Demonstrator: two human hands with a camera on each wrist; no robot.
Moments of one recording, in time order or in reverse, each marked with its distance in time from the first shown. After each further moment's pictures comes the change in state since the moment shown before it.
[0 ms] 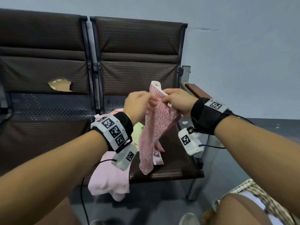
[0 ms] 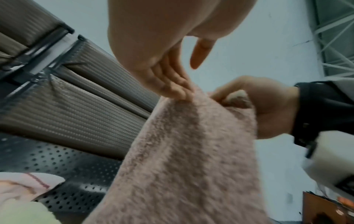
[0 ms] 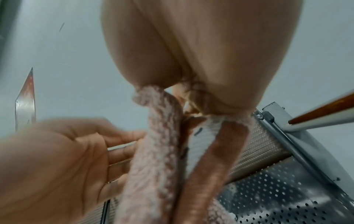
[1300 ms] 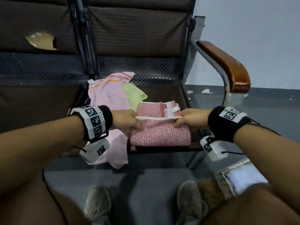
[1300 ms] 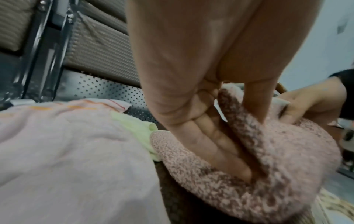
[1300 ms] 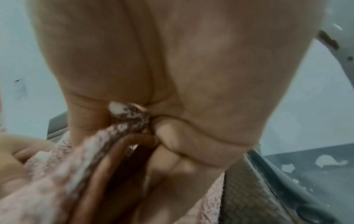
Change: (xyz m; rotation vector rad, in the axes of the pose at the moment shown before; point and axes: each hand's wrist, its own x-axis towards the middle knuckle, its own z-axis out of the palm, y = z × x) left_hand -0.024 -0.144 -0.034 0.457 -0.734 -0.581; right_hand -0.010 0.177 0.011 -0.251 -0.400 0.468
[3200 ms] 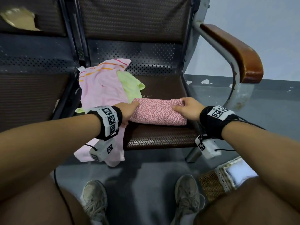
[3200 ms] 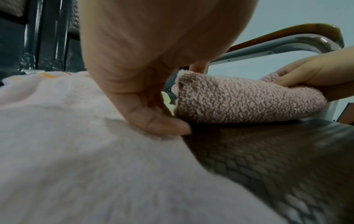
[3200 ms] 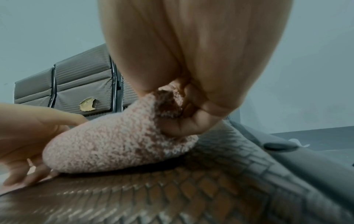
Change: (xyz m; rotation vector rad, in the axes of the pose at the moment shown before) left_hand 0.088 -0.040 0.001 -0.025 0.552 -0.263; right_hand 0.057 0.032 0.000 -0.084 0.431 -0.124
